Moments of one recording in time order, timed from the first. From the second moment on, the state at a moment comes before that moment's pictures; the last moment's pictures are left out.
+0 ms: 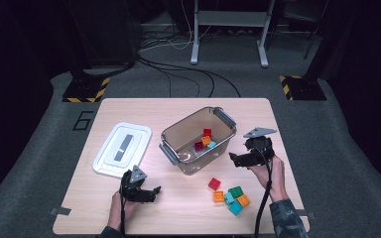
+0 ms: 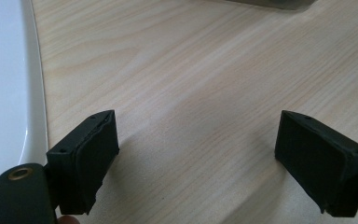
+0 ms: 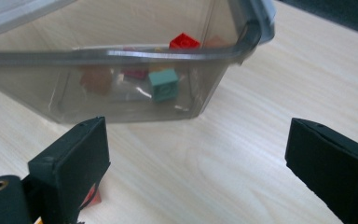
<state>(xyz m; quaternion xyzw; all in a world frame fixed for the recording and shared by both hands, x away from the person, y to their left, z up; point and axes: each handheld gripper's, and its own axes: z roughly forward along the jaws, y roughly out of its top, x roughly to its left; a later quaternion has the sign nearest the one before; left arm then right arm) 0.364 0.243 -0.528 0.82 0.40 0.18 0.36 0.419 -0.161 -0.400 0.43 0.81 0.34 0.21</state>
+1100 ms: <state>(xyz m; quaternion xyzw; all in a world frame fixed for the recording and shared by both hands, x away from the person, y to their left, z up) 0.364 0.243 -0.529 0.82 0.40 0.18 0.36 0.394 -0.109 -0.476 0.38 0.87 0.30 0.12</state>
